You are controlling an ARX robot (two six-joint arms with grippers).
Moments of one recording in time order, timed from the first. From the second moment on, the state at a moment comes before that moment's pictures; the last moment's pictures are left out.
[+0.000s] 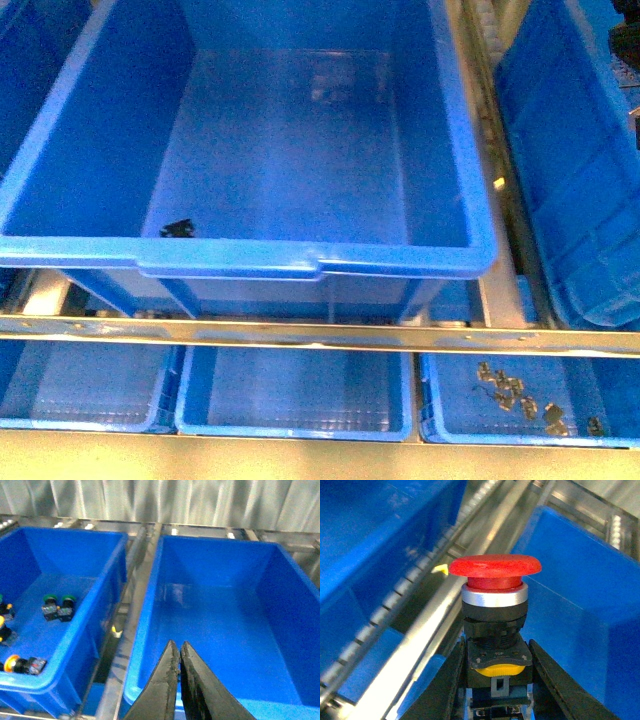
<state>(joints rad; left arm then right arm) 0.00 0.44 0.02 0.43 0.00 -0.01 0.01 1.46 0.55 0.61 -0.03 -0.43</state>
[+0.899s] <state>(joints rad) 0.00 0.02 0.02 0.01 0.00 -0.01 0.02 1.45 0.54 0.62 -0.01 -0.42</state>
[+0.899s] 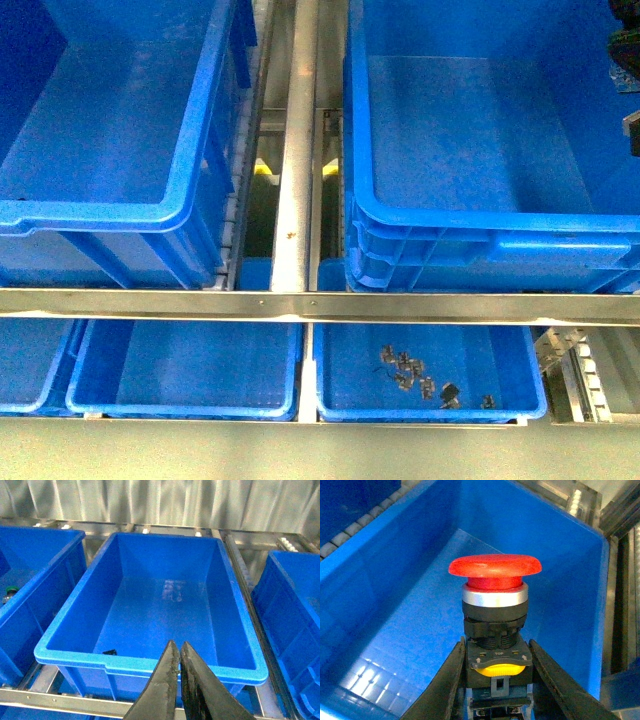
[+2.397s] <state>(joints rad) 0.00 0.01 0.02 0.00 0.00 -0.01 0.06 2.52 1.75 0.21 0.30 -0.23</state>
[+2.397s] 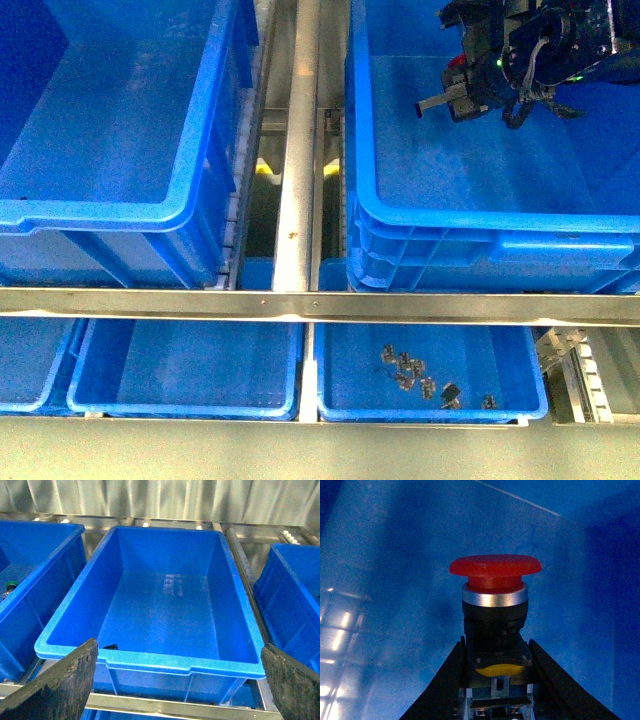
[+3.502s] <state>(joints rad) 0.00 0.01 0.02 0.00 0.00 -0.01 -0.18 1.80 0.80 0.66 -0.17 -0.11</state>
